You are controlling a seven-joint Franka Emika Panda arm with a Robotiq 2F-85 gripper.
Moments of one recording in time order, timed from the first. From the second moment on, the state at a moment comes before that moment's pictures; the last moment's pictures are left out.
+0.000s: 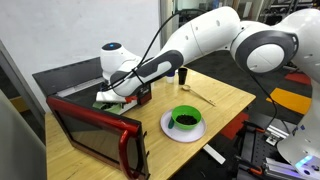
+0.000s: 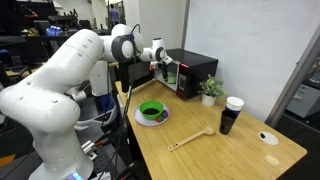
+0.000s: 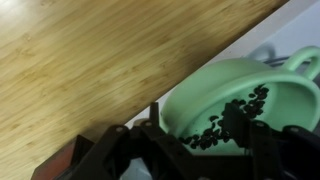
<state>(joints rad) 0.43 0.98 -0.10 -1.08 -0.09 2.32 1.21</state>
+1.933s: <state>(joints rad) 0.76 0.93 -0.41 -1.25 -0.41 2.34 1.48</state>
